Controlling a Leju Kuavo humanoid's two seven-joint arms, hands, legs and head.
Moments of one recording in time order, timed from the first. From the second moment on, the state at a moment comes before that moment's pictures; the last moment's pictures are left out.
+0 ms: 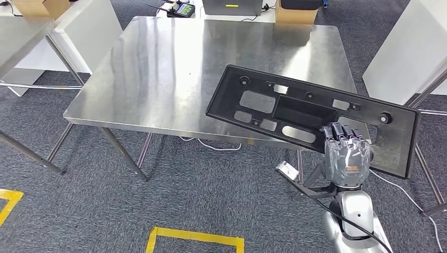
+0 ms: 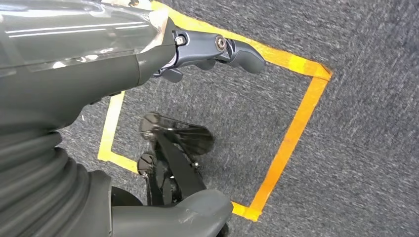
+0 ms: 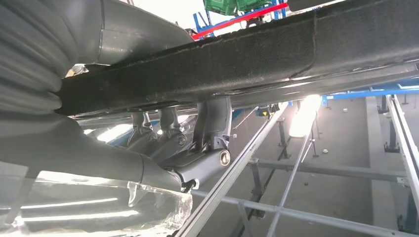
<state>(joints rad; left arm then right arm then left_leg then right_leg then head) -0.10 -0.10 0.90 -0.23 -0.45 -0.03 -0.48 -0.11 -0.19 0.13 -1.67 1.56 -0.59 0.09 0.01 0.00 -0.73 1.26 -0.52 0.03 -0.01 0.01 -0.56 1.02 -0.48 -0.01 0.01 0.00</state>
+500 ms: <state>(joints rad) -0.10 -0.10 0.90 -0.23 -0.45 -0.03 -0.48 -0.09 -0.18 0.13 -1.68 1.57 -0.59 0.09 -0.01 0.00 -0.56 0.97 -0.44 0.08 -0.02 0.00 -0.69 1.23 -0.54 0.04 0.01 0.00</state>
